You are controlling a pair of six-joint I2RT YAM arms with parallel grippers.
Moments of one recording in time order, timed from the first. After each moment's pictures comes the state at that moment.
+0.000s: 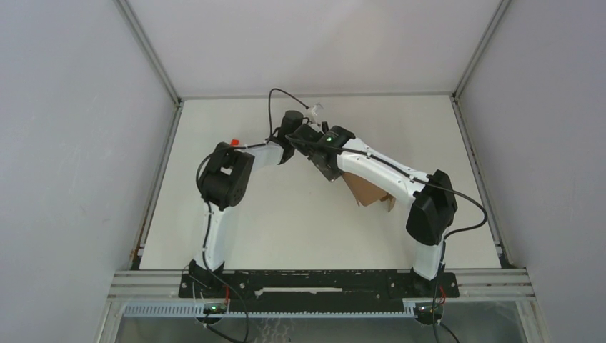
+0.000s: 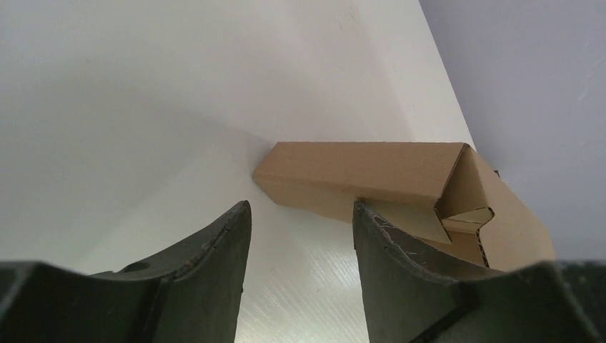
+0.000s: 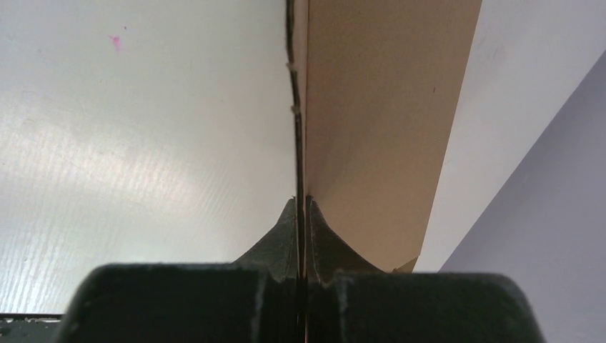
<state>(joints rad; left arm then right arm) -0.51 2.24 1.50 0.33 0.63 -0.59 0.86 1.85 1.75 -1.22 0.50 0.17</state>
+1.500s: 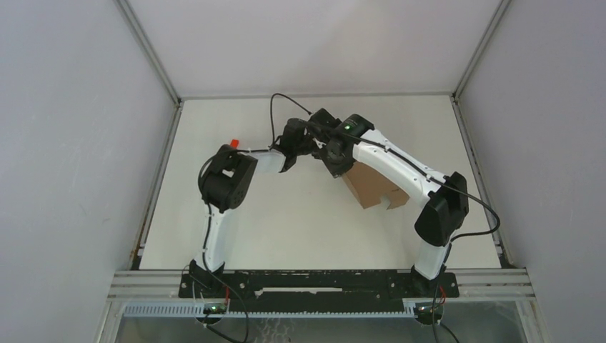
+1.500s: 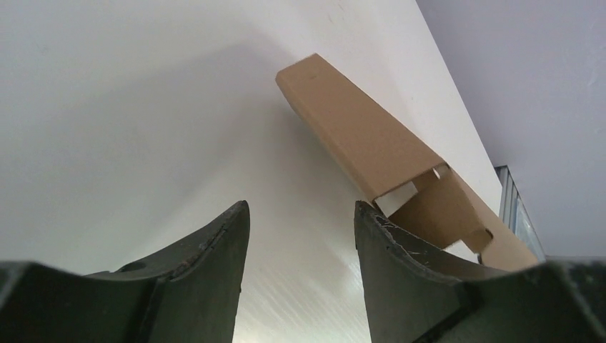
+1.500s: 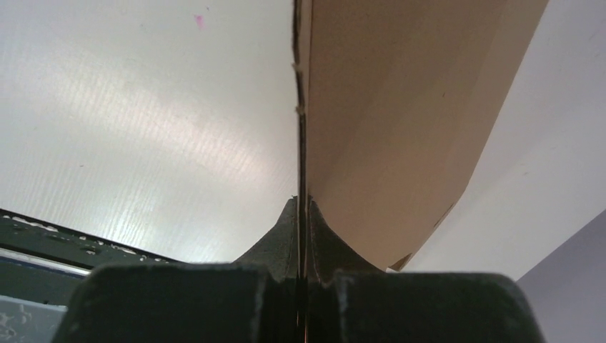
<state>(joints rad) -0.55 2.24 1.42 0.47 0.59 -0.58 0.77 1.79 1.76 -1.24 0.20 0.15</state>
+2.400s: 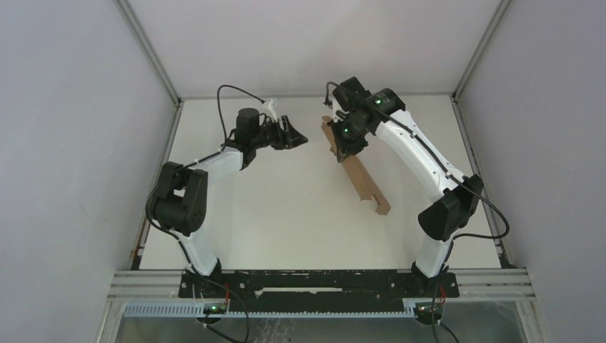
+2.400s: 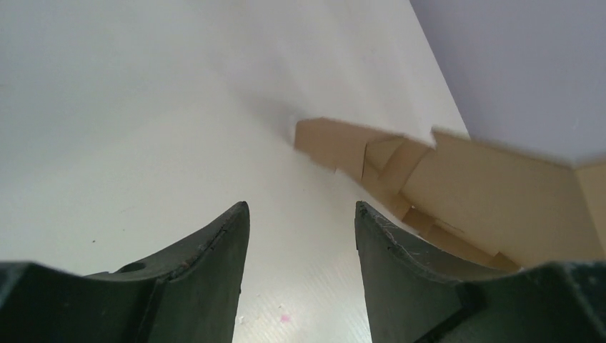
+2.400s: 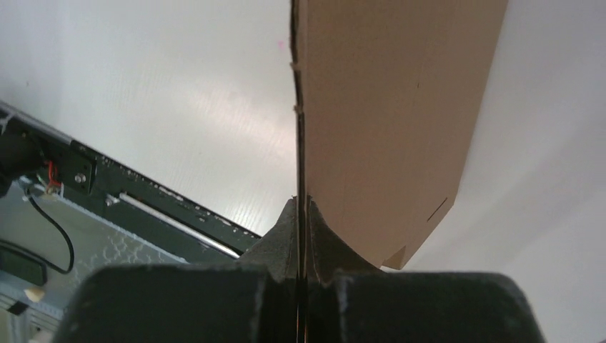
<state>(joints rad) -0.33 1.80 1.13 0.29 0.60 -0.50 0.63 1.79 1.98 -1.35 -0.11 0.20</state>
